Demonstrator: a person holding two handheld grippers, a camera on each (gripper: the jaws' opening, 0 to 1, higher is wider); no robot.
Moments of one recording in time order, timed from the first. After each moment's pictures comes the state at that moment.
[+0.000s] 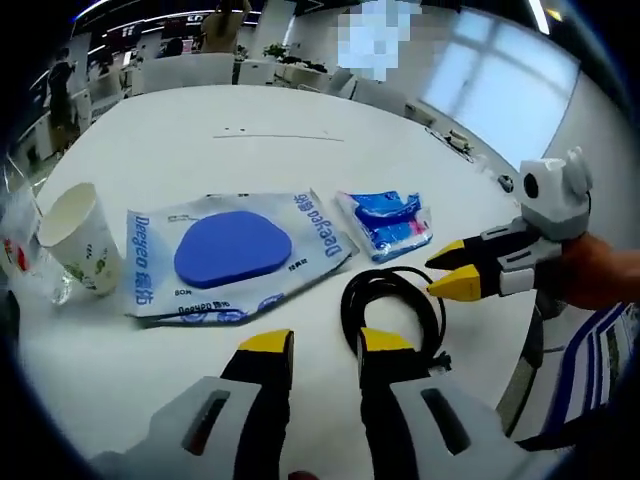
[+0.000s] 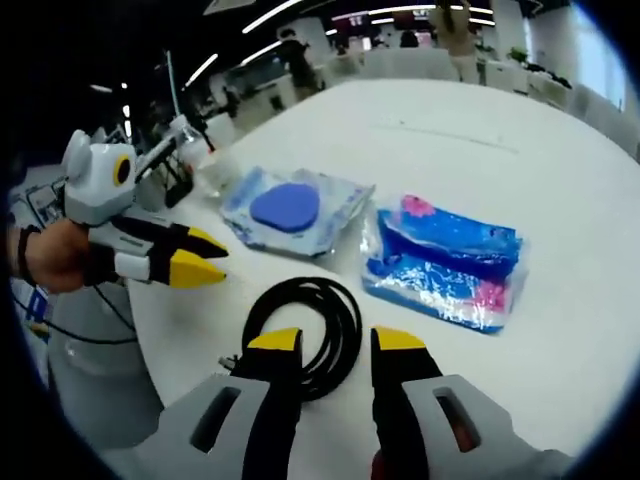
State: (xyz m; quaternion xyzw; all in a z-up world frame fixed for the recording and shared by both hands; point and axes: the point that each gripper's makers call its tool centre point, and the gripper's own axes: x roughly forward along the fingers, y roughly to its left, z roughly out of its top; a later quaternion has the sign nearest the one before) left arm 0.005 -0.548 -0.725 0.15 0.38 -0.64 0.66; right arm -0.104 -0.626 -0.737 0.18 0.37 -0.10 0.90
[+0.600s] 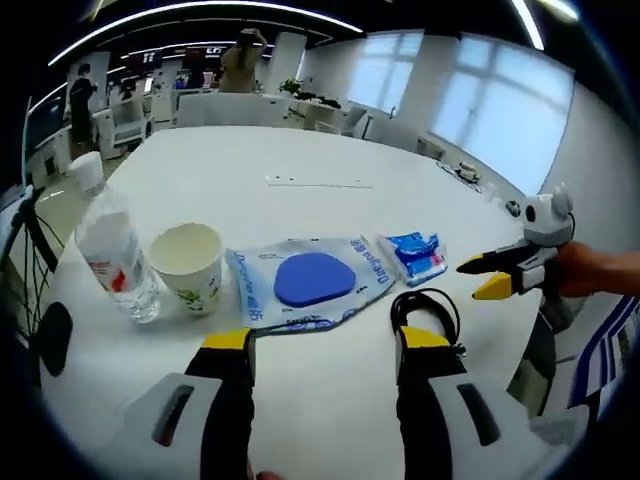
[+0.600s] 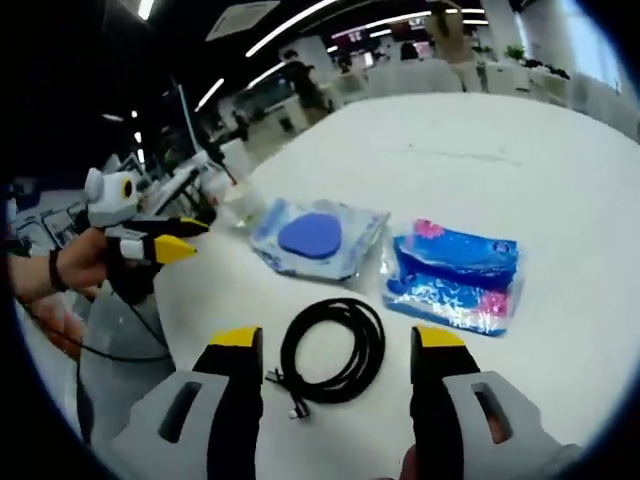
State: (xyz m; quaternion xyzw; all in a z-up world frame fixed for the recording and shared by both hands) left arm 0.075 -0.488 -0.673 0.12 0.32 -0.63 0.69; right arm -0.108 -0.618 -0.695 0.23 0.32 -0.09 0.92
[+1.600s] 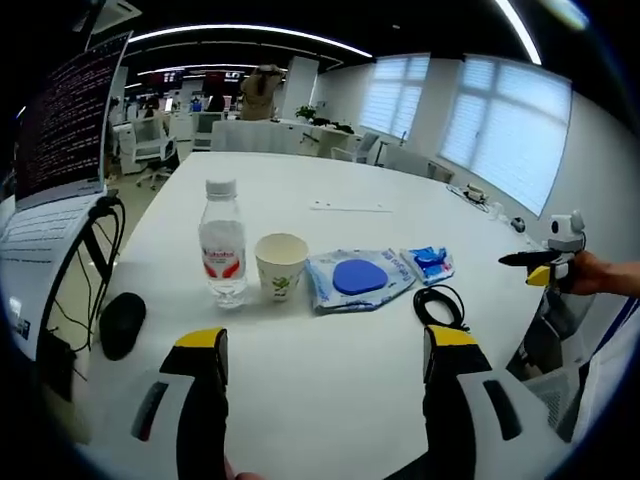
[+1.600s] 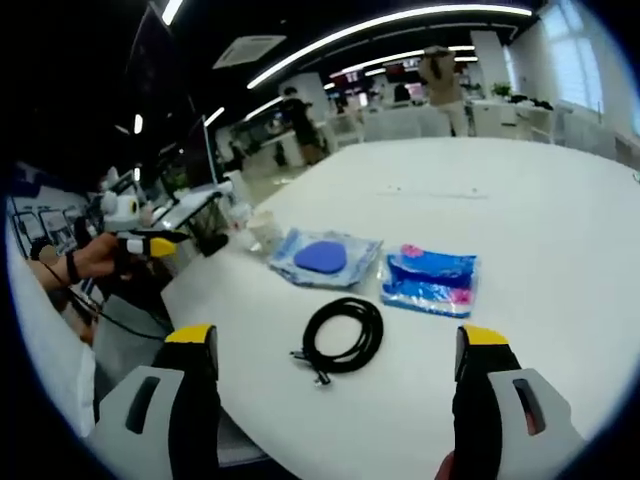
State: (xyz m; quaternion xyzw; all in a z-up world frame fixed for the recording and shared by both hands) left arm 0.129 -0.397 -0.633 0.08 0.29 -0.61 0.73; right arm -0.161 -0.589 -0.640 0.19 0.25 -0.13 0.94
